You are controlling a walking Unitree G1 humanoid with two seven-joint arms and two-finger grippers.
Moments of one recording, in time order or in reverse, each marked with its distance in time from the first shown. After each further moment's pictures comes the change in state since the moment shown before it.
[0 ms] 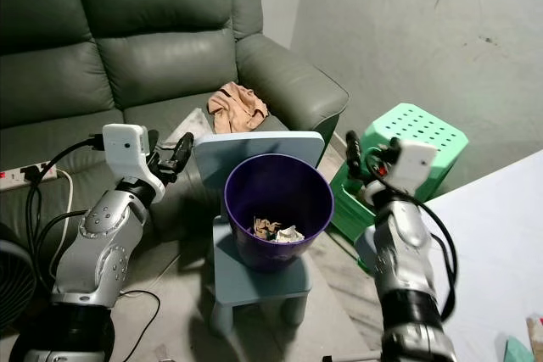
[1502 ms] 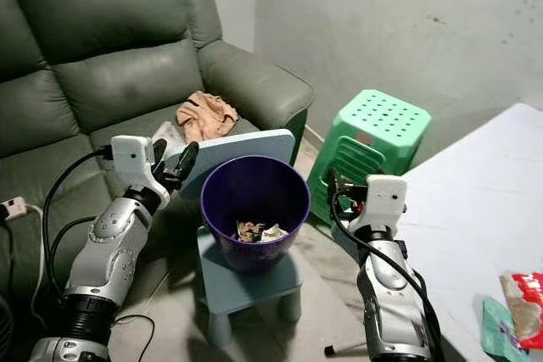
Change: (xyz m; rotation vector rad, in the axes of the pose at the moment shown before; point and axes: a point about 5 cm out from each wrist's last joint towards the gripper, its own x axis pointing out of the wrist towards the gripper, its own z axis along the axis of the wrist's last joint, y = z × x) left arm 0.005 -0.001 -0.024 0.003 0.003 -0.078; right arm -0.039 0.033 -0.019 -0.158 0.161 -0.008
